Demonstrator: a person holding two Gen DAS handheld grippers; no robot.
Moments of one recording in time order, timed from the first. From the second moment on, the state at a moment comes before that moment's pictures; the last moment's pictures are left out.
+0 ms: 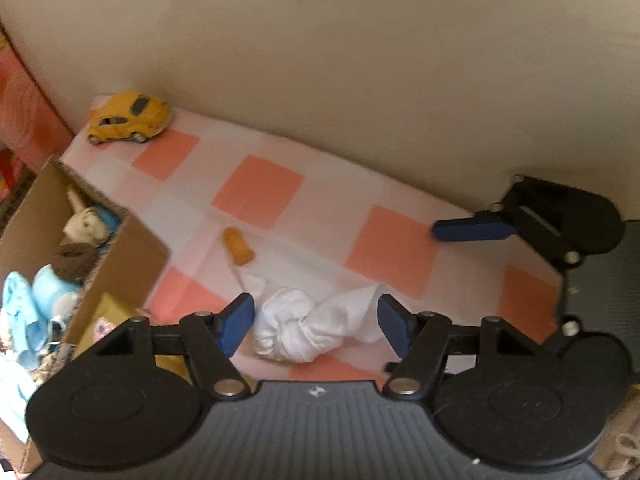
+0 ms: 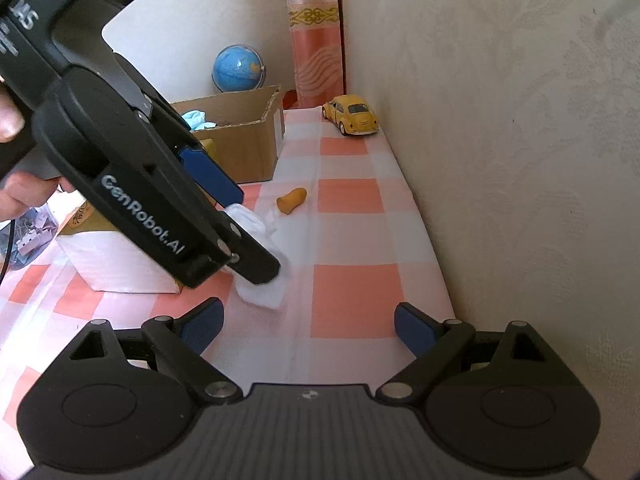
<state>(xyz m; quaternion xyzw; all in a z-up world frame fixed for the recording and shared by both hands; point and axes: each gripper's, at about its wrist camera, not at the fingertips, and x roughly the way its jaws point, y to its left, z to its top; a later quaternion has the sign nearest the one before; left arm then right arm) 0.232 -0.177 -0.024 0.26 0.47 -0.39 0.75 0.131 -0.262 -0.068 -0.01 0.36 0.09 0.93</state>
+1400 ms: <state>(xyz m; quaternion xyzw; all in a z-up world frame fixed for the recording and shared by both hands) 0.292 -0.183 -0.050 0.27 0.45 -0.33 0.78 0.138 -0.248 -0.068 -0.02 0.34 0.12 0.93</state>
